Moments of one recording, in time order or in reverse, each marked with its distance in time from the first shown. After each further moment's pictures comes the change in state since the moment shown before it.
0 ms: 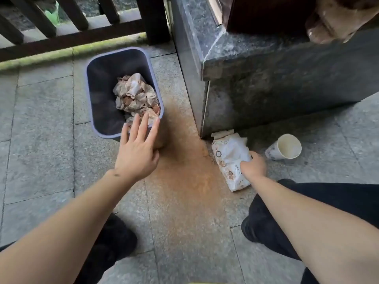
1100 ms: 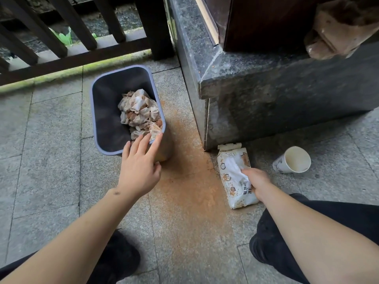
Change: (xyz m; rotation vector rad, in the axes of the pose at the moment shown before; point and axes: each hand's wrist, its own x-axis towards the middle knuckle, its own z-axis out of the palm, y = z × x) left_hand 0.005 0.006 -0.003 -0.148 0.071 -0.077; right_hand 0.032 0.008 0.012 0.642 -0.243 0.462
